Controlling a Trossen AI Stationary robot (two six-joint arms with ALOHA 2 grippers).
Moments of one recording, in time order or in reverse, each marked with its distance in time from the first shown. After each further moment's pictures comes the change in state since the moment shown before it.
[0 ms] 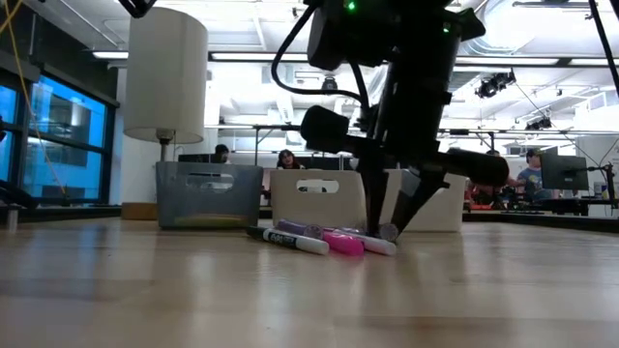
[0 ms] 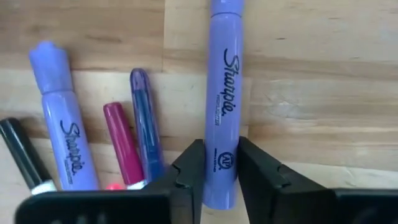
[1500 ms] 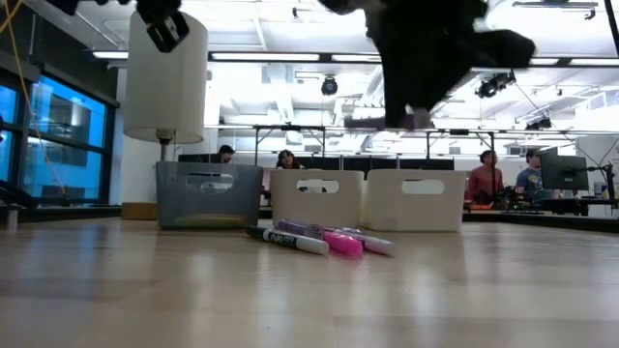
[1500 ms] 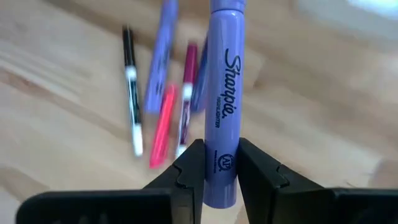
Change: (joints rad) left arm 0.000 0.235 0.000 0.056 -0.091 -0.012; right arm 0.154 -0.120 0.282 -0.405 0.165 -0.263
